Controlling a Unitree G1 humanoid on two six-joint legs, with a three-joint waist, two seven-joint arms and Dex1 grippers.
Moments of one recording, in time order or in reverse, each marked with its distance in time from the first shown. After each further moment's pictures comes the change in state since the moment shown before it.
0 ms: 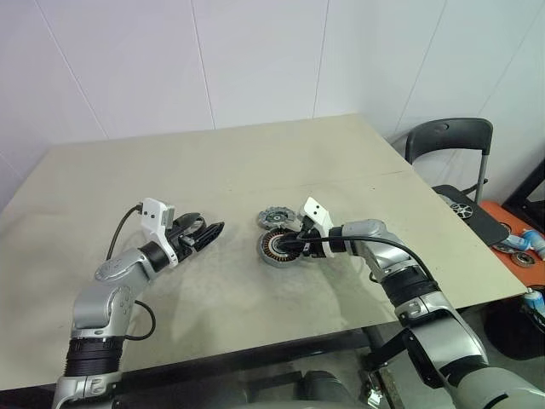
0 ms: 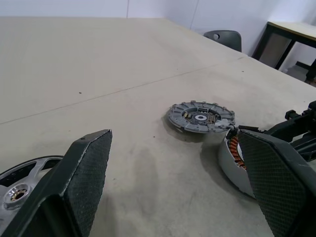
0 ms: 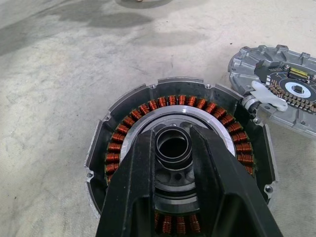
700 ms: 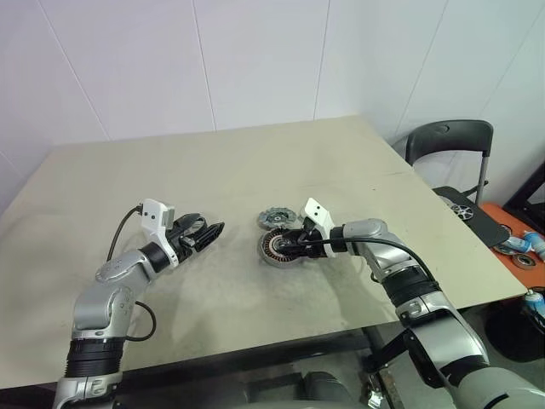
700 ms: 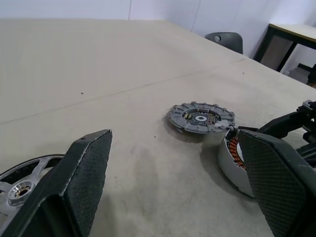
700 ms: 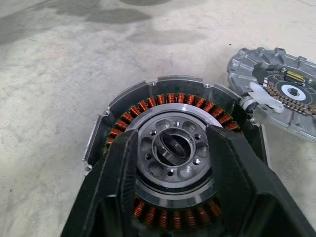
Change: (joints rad) left arm 0.005 -0.002 0.000 0.003 0.000 -0.006 0.002; right arm 0.000 -0.003 -0.001 0.017 -0.030 -0.039 0.002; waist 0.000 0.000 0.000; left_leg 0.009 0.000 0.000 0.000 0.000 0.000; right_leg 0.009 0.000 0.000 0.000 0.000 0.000
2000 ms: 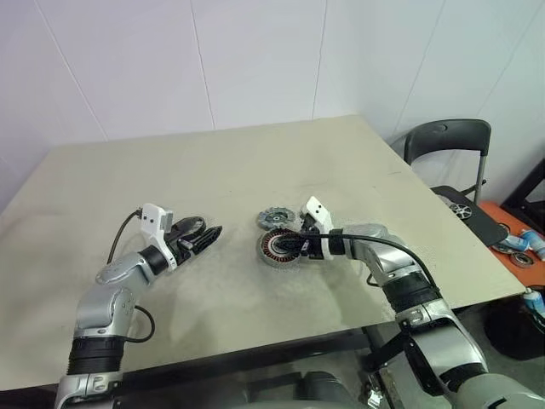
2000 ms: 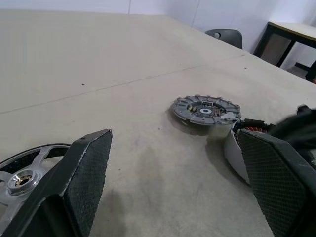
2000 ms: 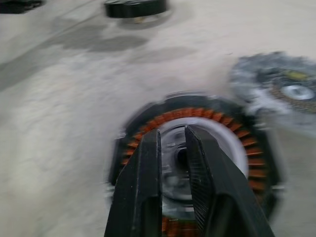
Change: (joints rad) left arm -0.001 -0.001 -0.002 0.082 0.015 -0.062 -0.043; right arm 0.030 0.023 -0.050 -0.090 0.107 0.138 -0.087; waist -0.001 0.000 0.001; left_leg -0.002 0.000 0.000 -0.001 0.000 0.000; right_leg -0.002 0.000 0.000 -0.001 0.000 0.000
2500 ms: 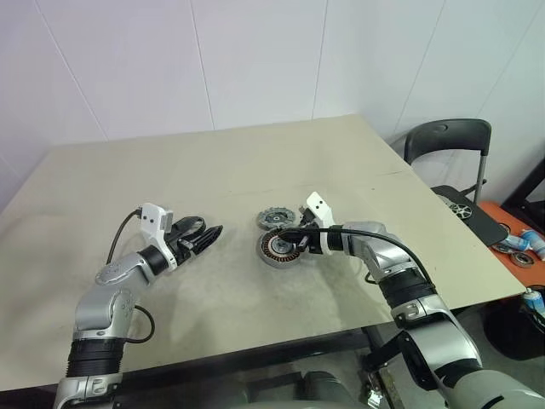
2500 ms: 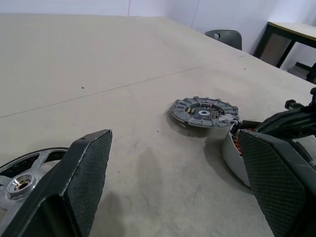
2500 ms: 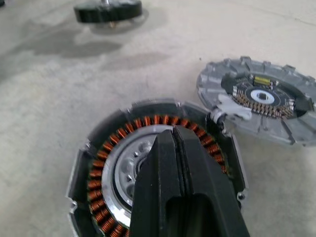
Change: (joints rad) left arm 0.005 0.000 0.000 -0.021 -0.001 0.004 0.007; right arm -0.008 0.020 -0.004 0.049 -0.045 -0.054 -0.032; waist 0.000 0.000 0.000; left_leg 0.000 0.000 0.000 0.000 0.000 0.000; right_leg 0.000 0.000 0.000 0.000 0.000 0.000
